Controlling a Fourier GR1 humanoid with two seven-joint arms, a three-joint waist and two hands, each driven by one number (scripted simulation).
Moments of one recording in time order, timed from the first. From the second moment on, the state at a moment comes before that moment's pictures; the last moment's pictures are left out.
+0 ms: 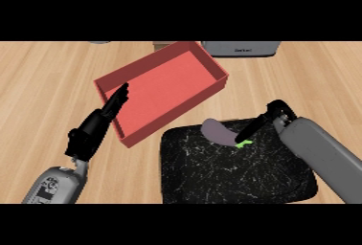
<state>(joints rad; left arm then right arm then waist) -0.22 0.29 -0.26 -1.51 0.06 0.02 0.07 -0.70 -0.51 0.70 -1.04 -0.24 -0.21 1.24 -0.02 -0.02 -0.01</state>
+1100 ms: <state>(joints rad) -0.20 0.27 -0.26 -1.52 0.05 0.01 0.07 -0.70 -0.51 0.85 -1.06 -0.37 -0.26 1.23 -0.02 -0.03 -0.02</state>
